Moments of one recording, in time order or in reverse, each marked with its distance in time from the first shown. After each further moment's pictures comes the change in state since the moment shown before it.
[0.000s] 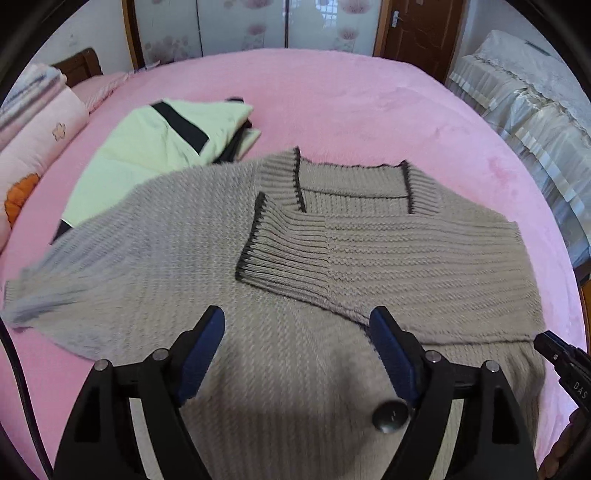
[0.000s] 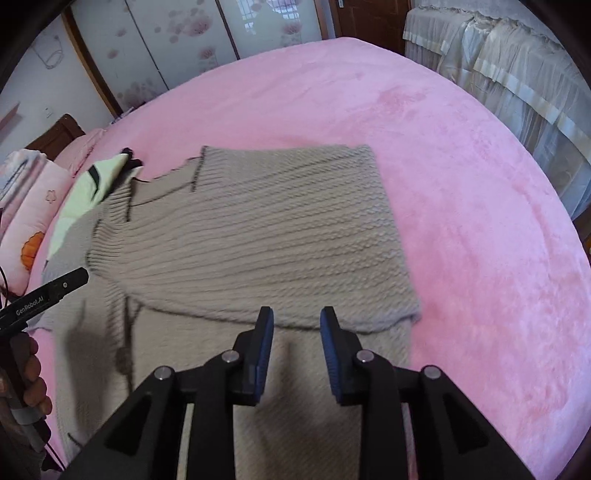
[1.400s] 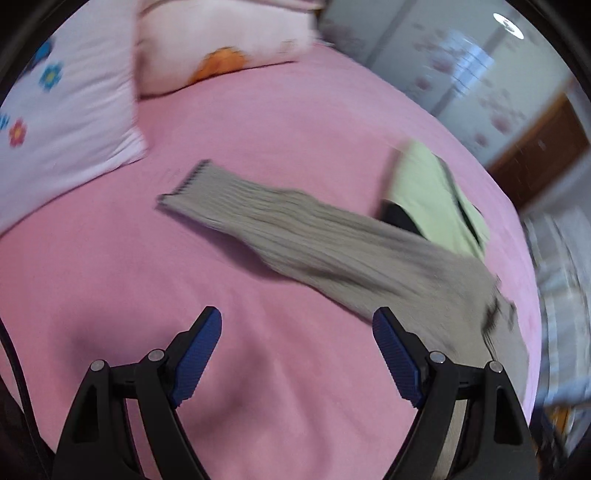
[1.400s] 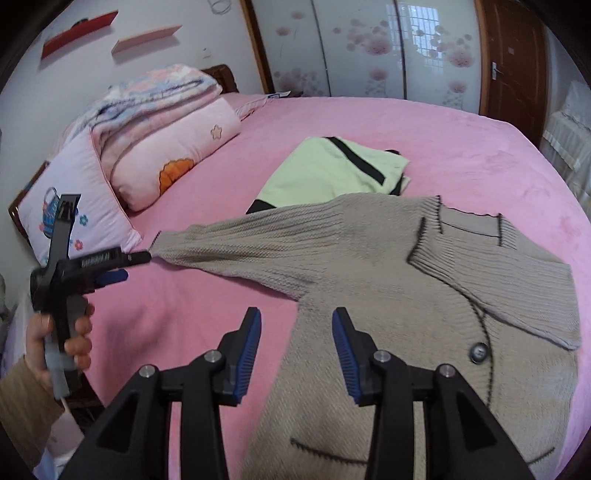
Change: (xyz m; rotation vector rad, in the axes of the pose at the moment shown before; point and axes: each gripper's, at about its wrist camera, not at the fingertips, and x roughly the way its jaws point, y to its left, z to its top) left arm -0.084 0.472 -0.112 -0.652 -0.040 -0.010; right arm -0.070 0.385 -0.091 -0.427 -0.080 0.249
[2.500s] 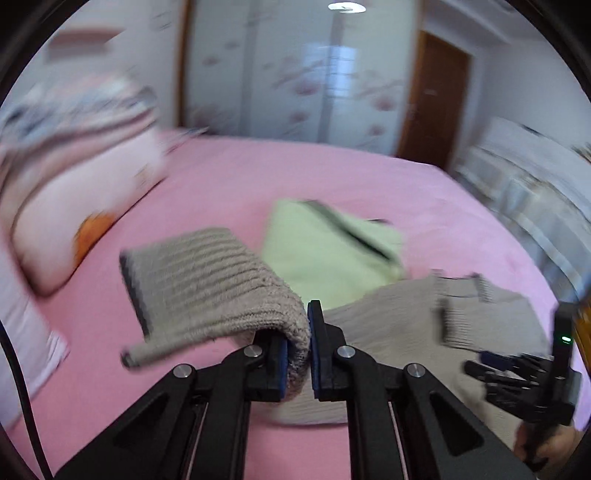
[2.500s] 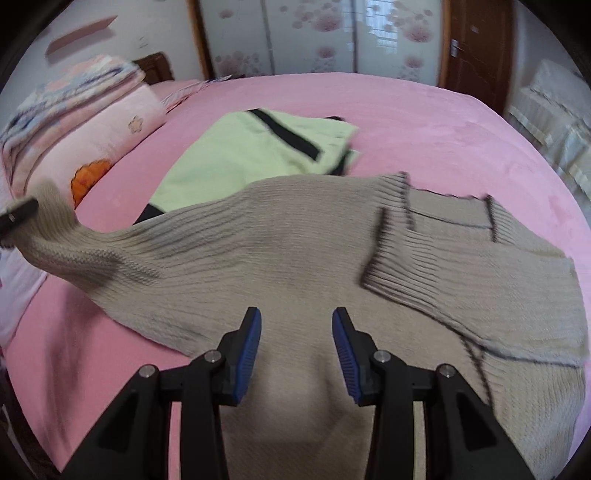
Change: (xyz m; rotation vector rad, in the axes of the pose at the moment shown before) left arm -0.018 -0.230 -0.003 0.637 -0.287 -0.173; right arm 0.081 -0.111 0.022 0.179 0.036 -0.182
